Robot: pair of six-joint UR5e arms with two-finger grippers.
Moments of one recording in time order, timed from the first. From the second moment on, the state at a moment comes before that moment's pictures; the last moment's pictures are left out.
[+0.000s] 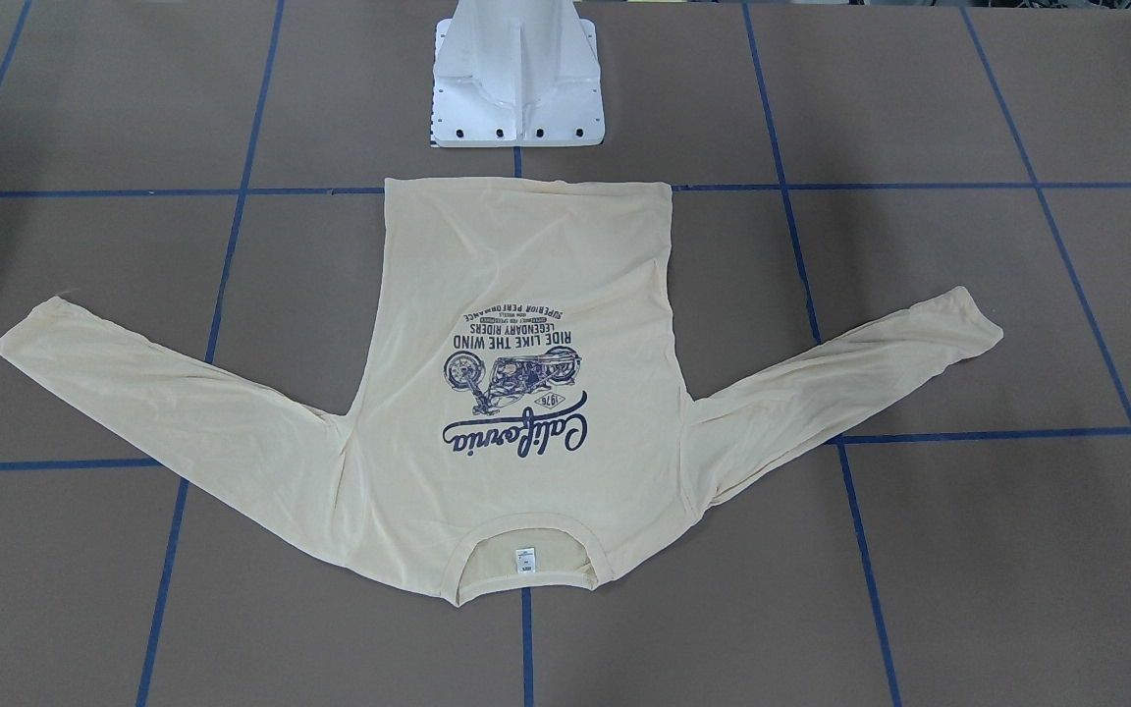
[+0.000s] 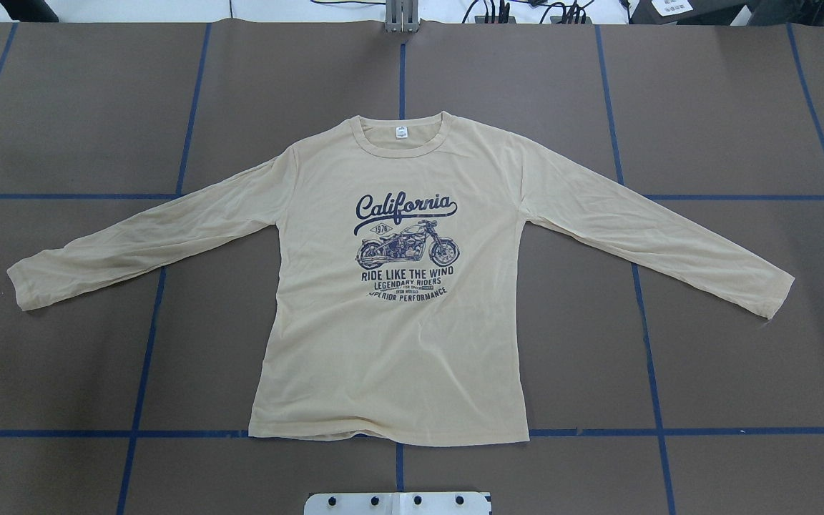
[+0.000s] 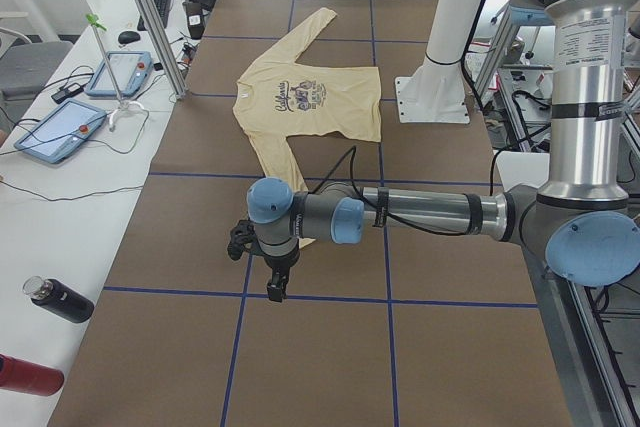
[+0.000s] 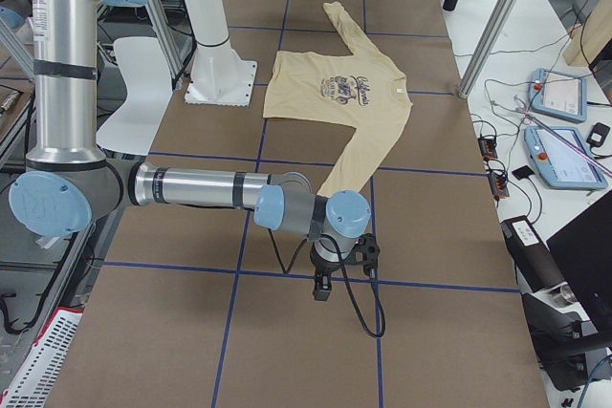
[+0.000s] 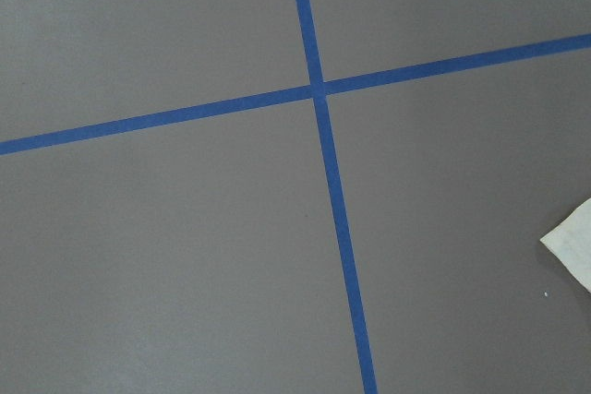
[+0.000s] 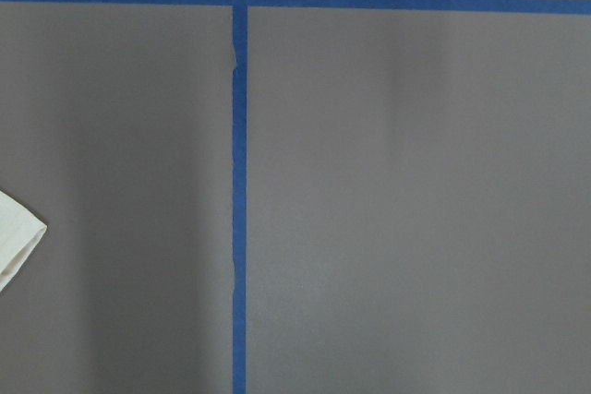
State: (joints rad) left arm -1.50 -1.51 -1.67 -1.60 -2.30 0.08; right arm 1.56 -1.64 1.62 -1.73 2.31 -0.12
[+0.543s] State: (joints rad) left arm -1.50 -1.51 -1.67 -1.60 -2.30 0.09; right arm 1.56 -1.63 1.62 -1.72 2.31 -0.10
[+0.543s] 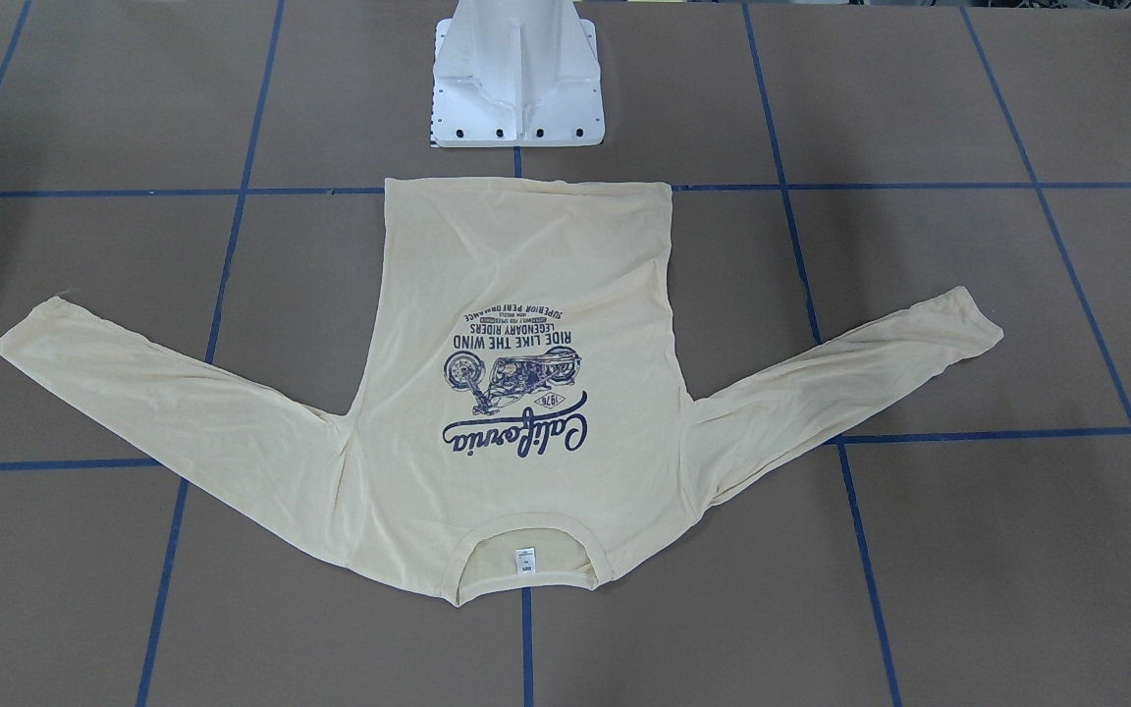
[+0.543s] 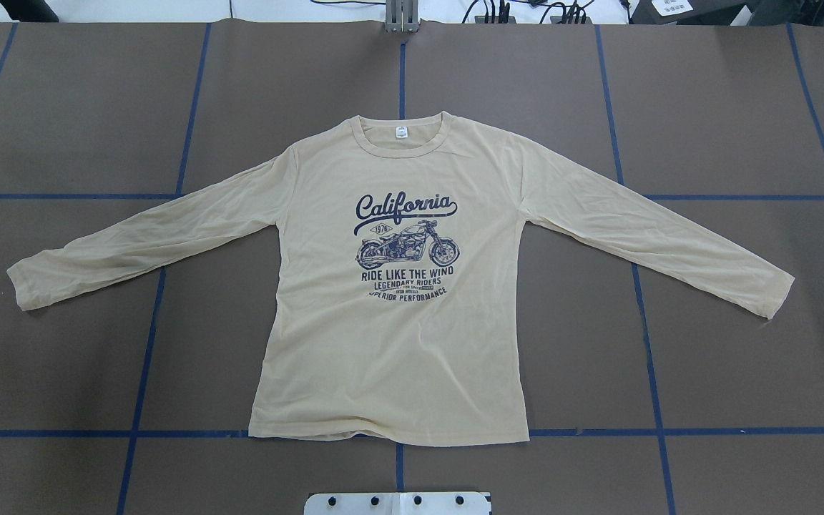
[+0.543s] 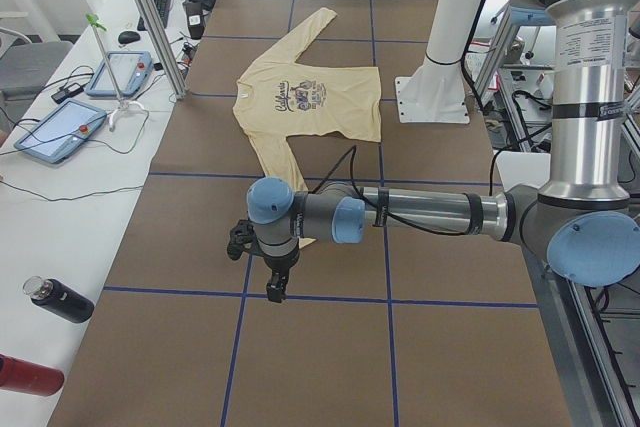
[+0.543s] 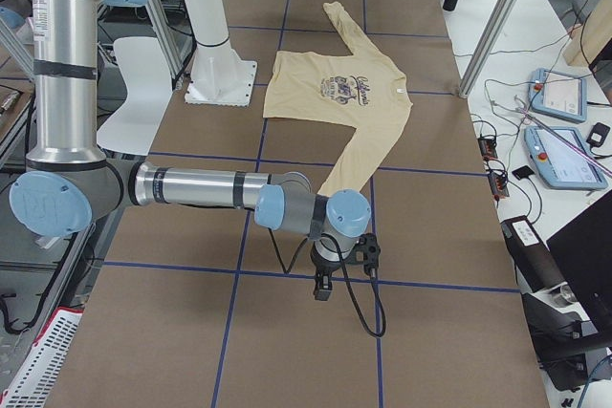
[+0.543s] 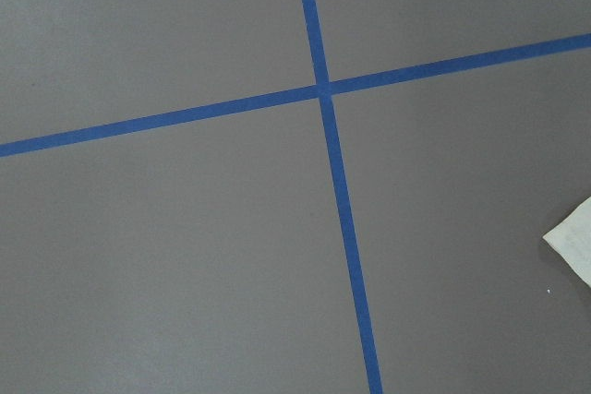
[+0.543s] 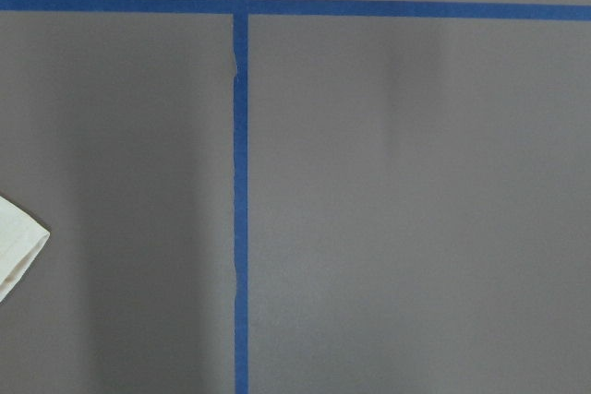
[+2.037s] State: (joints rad) left arm -1.45 -1.71 -1.60 -1.82 -2.32 -0.02; right arm 1.13 -1.57 1.56 -1.00 2.32 0.45
